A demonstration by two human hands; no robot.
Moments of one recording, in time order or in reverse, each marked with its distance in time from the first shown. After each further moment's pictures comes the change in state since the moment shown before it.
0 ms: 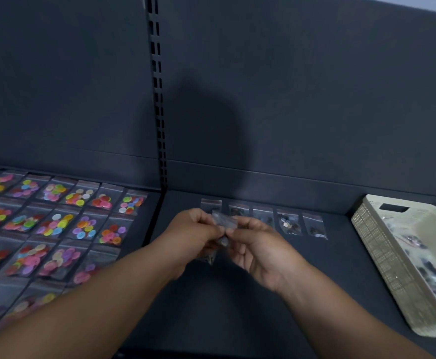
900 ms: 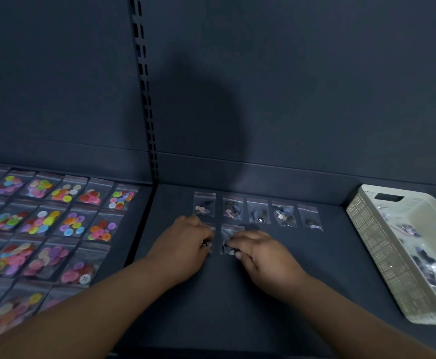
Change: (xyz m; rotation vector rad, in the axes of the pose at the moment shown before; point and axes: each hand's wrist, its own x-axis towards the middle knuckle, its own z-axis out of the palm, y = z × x) left_hand 0.020 -0.044 -0.010 1.124 -0.035 0.575; right_hand 0.005 0.021 -0.061 -1.662 -0.112 -0.633
